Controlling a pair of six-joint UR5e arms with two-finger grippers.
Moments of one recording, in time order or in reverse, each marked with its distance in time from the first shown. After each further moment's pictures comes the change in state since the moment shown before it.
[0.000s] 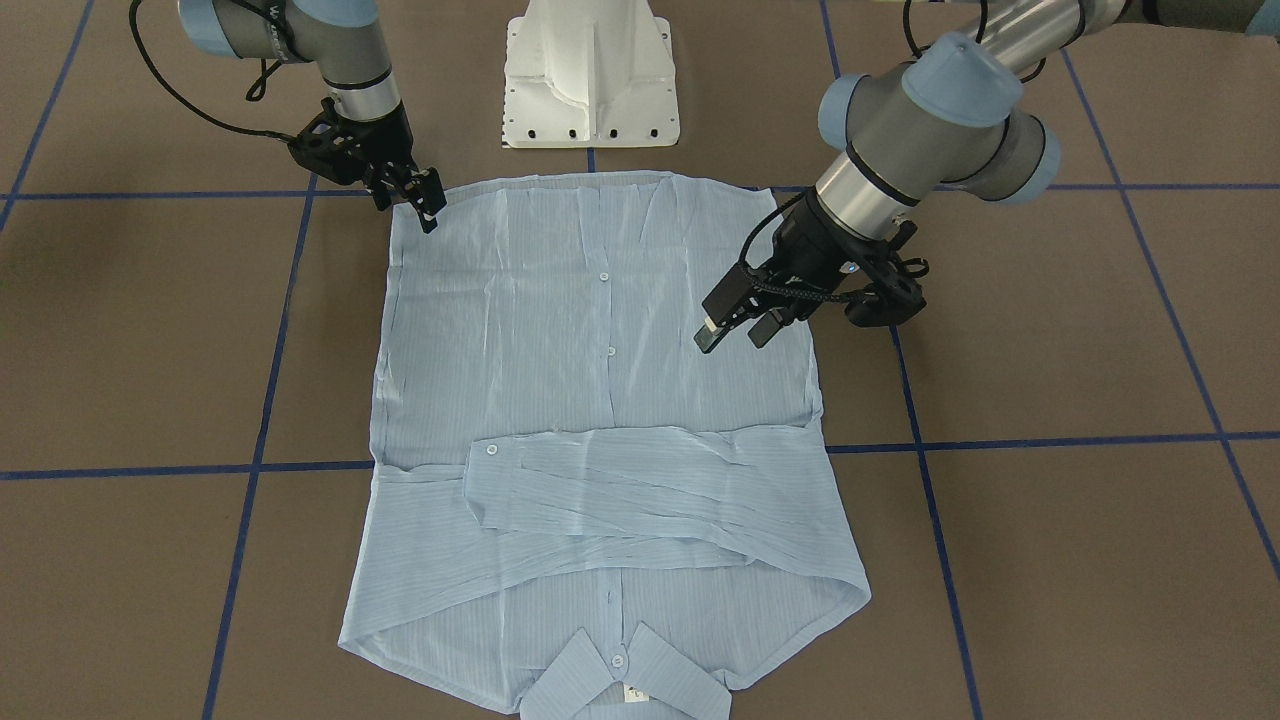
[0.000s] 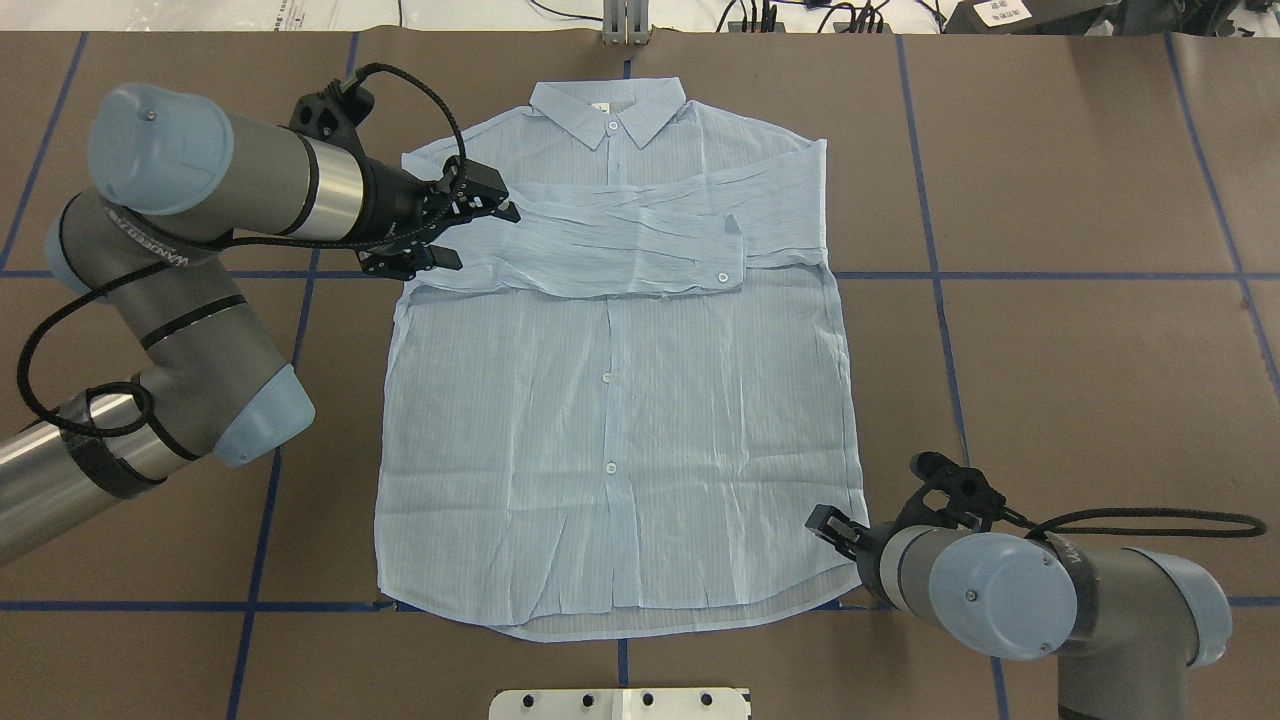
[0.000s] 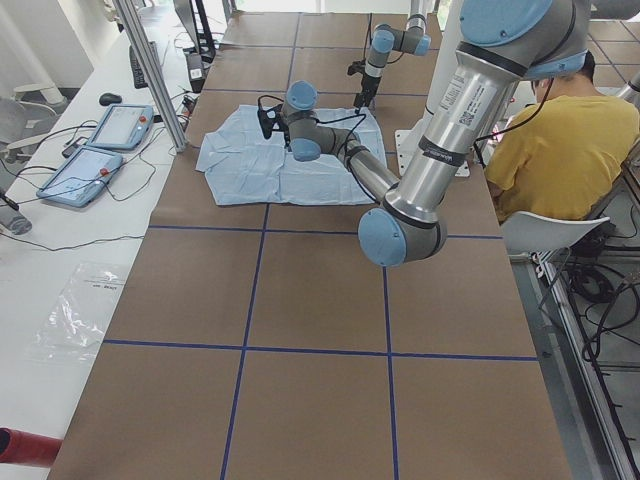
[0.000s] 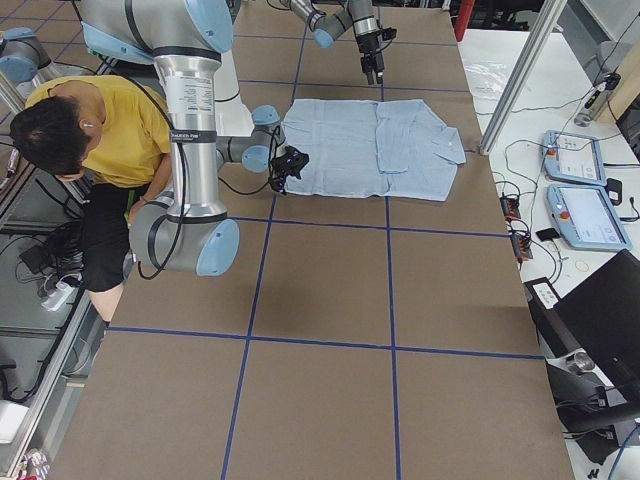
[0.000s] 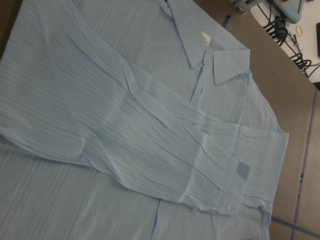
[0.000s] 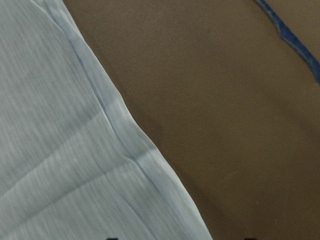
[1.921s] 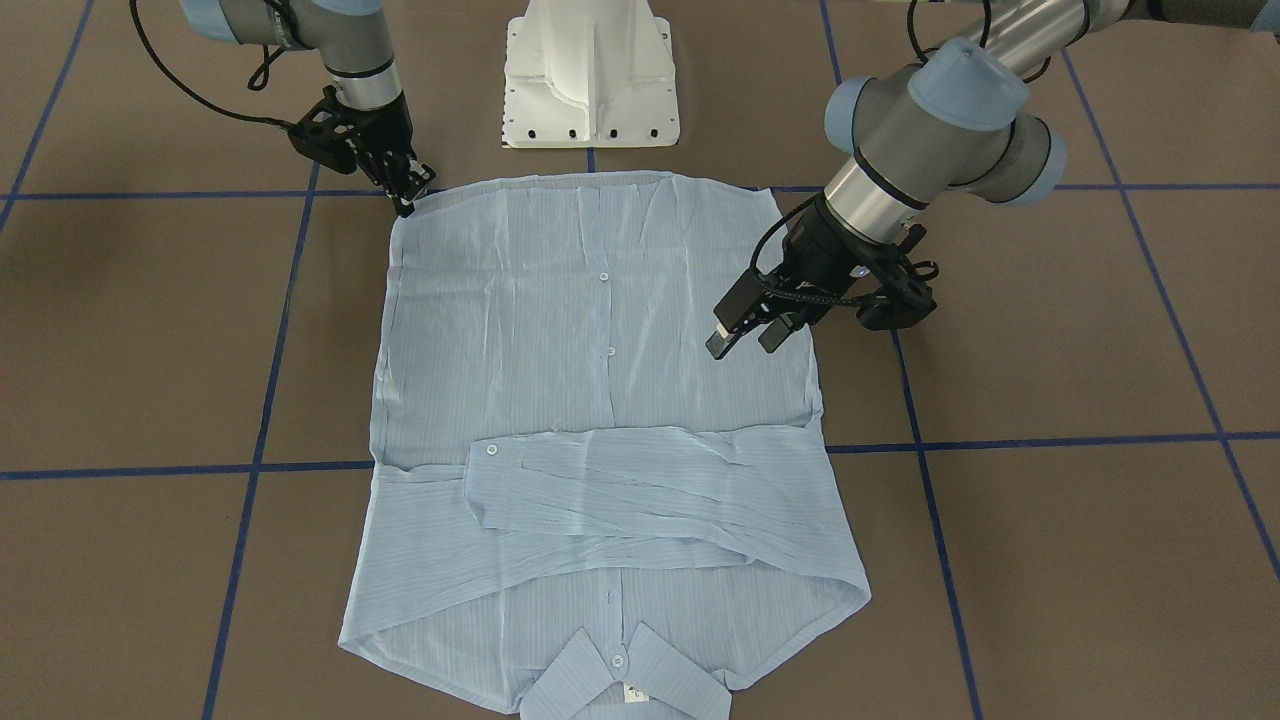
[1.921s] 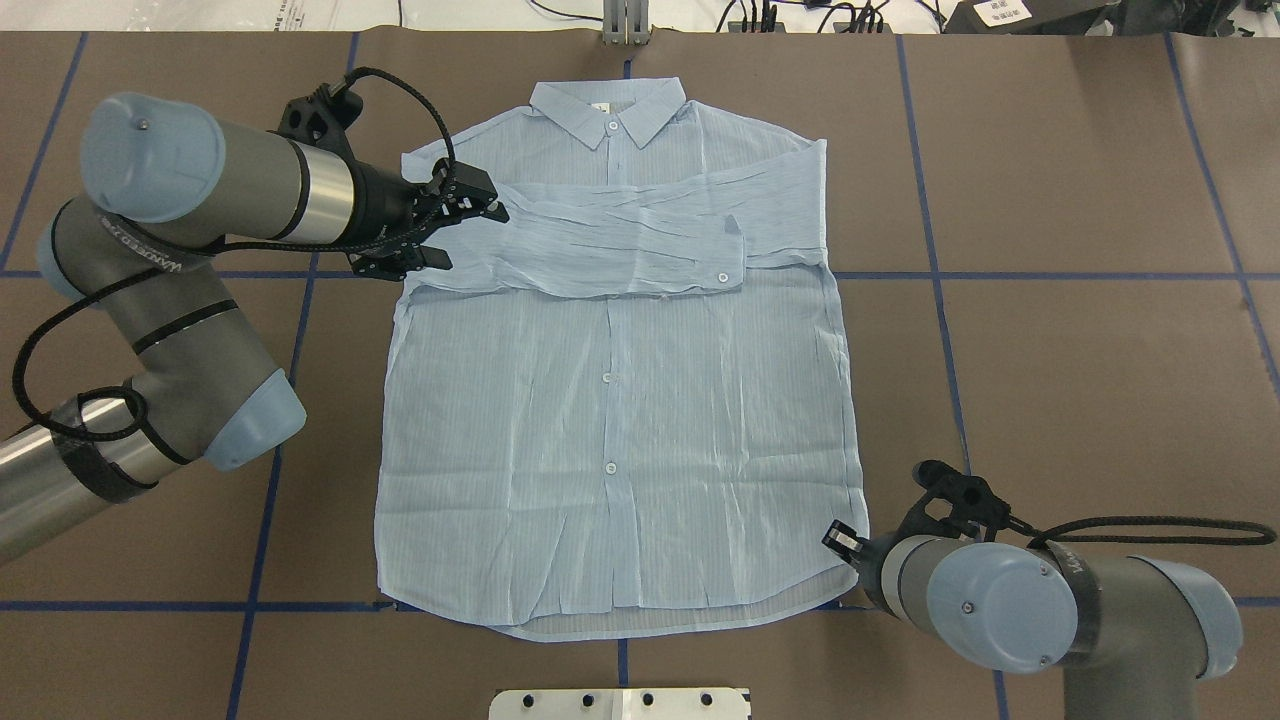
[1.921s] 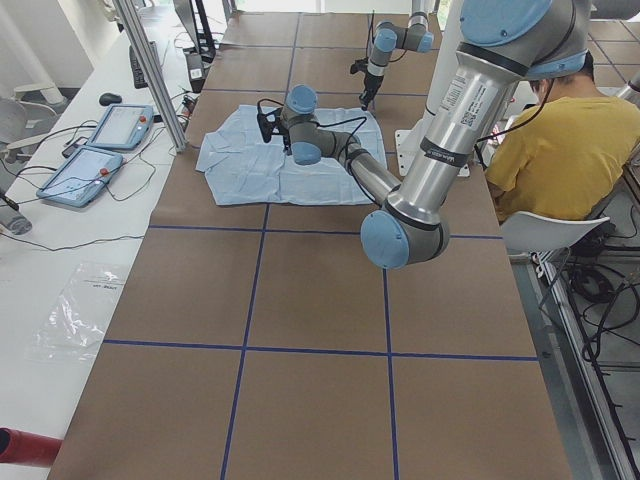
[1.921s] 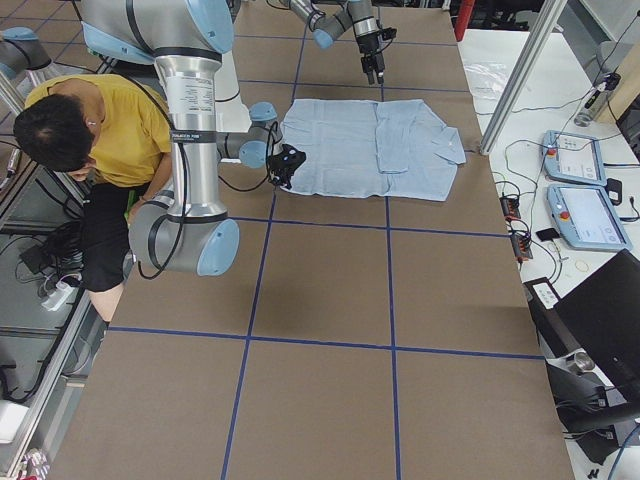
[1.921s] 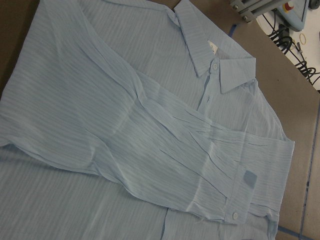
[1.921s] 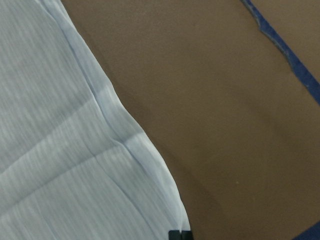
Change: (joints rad) left arm -0.001 0.028 -0.010 -0.008 0.021 -0.004; right arm -0.014 -0.001 0.035 -0.063 -0.004 0.002
